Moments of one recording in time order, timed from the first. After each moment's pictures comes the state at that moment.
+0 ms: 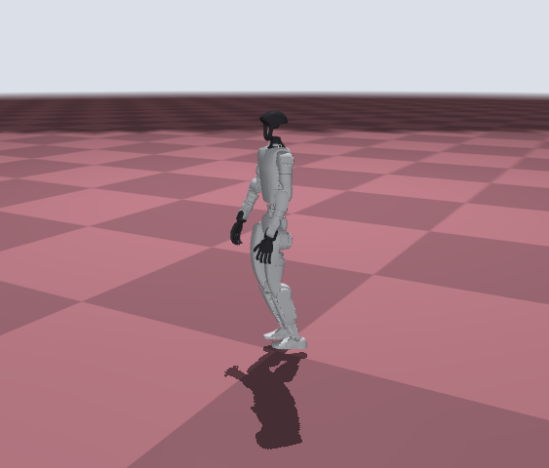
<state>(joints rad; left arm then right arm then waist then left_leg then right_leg) -0.07 0.22 -0.35 1.19 0.25 -0.02 -0.10 -0.15 -0.26 0.35 1.23 -0.15 -0.03 0.12 -0.03 0.01 0.09 0.11 -0.13 -0.14 0.29 -0.45 0.06 0.10 0.07 -0.03 0.30 -0.44 0.05</state>
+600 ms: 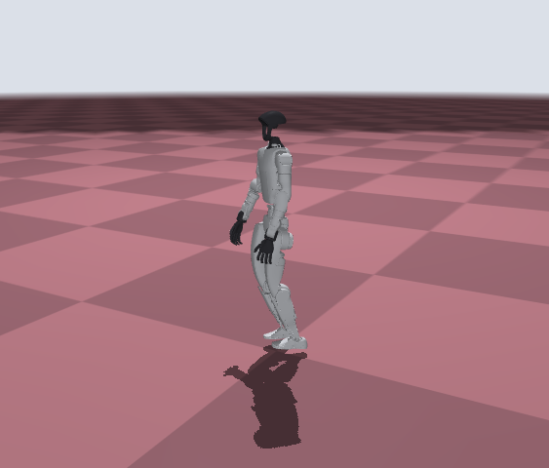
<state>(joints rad) -0.07 0.21 -0.34 1.20 0.24 -0.02 -0.10 -0.15 -0.26 0.33 1.21 -0.11 -0.03 0.10 -0.05 0.02 0.05 0.01 -0.13 -0.13 0.36 -0.47 0.05 0.01 0.07 -0.04 0.36 -0.46 0.06</state>
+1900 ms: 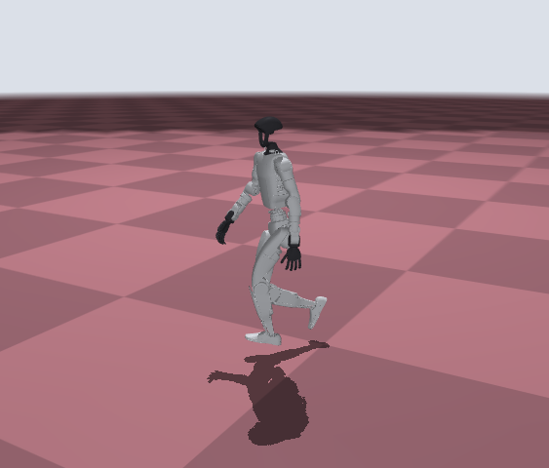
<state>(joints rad) 0.14 0.29 -0.14 1.24 0.07 -0.01 -0.12 -0.24 -0.29 0.36 0.95 -0.08 -0.03 0.12 0.00 -0.25 -0.04 -0.63 -0.45 -0.01 0.68 -0.45 0.14 -0.27 -0.10 0.10 1.32 -0.19 0.26</state>
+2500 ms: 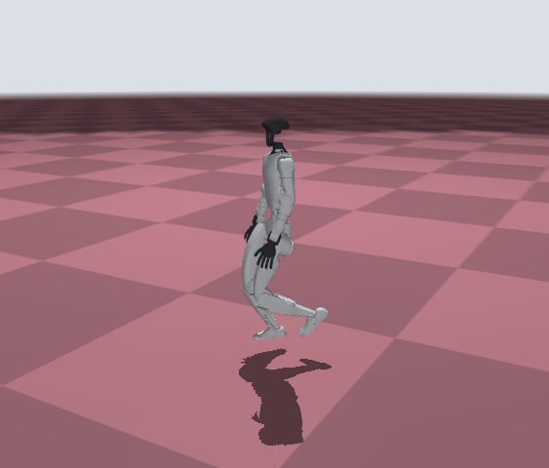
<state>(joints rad) -0.03 0.31 -0.18 1.12 0.17 -0.04 -0.09 0.04 -0.35 0.13 1.23 -0.02 0.00 0.01 -0.10 0.14 0.08 -0.29 -0.09 -0.19 1.54 -0.41 -0.20 -0.39 0.28 -0.05 0.86 -0.54 -0.05</state>
